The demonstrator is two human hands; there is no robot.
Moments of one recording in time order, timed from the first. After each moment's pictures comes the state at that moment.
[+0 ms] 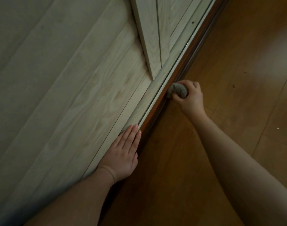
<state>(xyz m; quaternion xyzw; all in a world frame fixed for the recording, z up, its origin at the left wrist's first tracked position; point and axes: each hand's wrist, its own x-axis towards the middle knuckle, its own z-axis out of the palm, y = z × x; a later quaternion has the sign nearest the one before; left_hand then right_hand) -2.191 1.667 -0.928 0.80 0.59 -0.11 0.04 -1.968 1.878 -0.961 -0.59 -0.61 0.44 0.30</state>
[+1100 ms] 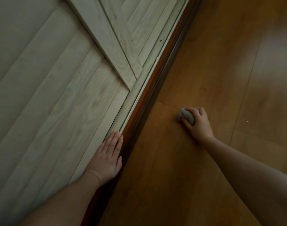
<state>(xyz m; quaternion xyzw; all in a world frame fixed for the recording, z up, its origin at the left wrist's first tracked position) -2.183 1.669 -0.920 0.78 0.61 -0.17 0.04 -1.843 1.828 -1.028 -0.60 -0.67 0.35 0.25</state>
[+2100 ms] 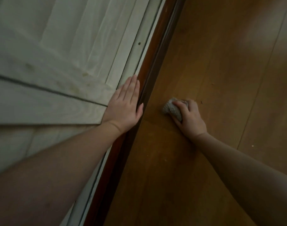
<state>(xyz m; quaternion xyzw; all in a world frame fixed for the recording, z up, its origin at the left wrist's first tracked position) -2.082 1.974 -0.933 0.81 0.57 -0.13 -0.05 -1.839 1.951 -1.051 -0.56 -0.74 0.28 0.23</state>
